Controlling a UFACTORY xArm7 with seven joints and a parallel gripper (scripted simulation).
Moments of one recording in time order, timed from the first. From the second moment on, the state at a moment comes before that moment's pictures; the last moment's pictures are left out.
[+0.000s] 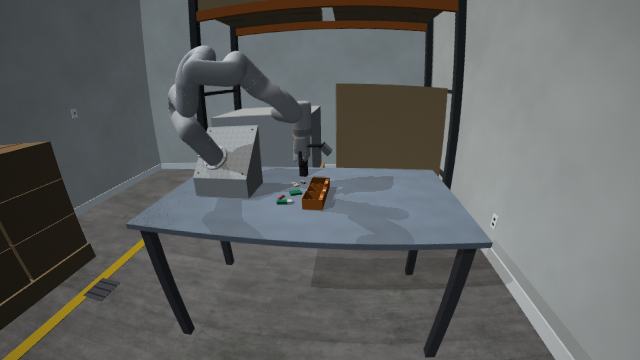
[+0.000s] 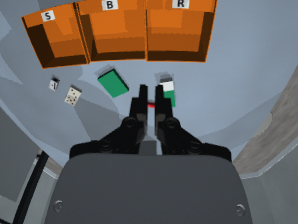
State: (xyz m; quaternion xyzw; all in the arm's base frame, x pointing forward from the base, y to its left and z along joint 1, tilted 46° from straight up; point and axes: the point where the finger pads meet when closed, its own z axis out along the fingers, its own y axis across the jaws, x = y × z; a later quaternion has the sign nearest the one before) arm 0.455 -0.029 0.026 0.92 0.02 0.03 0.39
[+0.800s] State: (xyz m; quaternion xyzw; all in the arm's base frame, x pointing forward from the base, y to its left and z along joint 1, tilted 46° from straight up) arm 0.499 -0.094 0.009 0.92 0.02 0.03 0.39
